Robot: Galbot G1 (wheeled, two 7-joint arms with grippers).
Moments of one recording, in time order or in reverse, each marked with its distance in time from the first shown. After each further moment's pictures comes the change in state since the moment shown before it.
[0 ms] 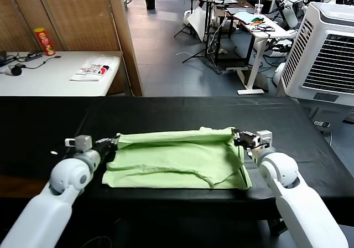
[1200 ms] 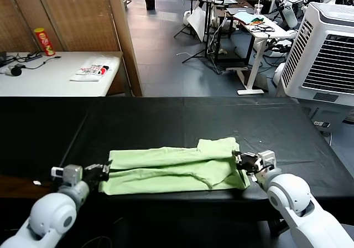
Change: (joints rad) left arm 0.355 0.037 -0.121 -0.224 0.096 0.003 -0.023; right arm -0.170 -0.078 -0.004 0.165 -0.004 -0.112 0.019
